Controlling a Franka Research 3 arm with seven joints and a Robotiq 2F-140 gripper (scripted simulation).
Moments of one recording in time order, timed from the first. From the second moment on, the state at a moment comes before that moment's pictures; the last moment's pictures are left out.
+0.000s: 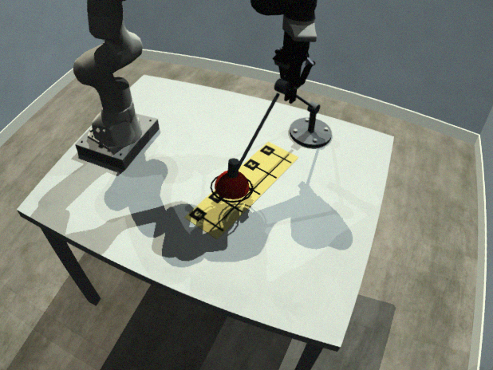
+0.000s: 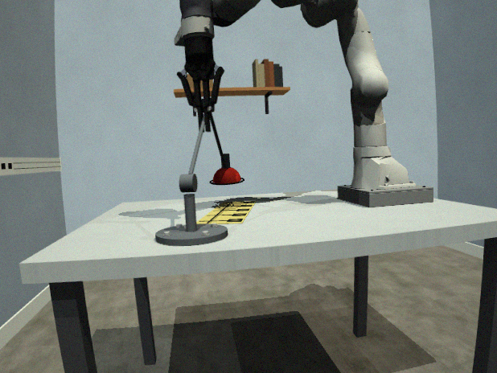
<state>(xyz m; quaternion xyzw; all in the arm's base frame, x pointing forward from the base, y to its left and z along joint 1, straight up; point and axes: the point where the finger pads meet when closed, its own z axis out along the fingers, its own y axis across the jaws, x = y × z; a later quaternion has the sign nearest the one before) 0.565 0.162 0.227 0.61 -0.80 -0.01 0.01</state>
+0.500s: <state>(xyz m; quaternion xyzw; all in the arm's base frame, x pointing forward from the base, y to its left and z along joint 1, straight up) 0.566 0.165 0.230 0.60 -0.80 -0.01 0.02</state>
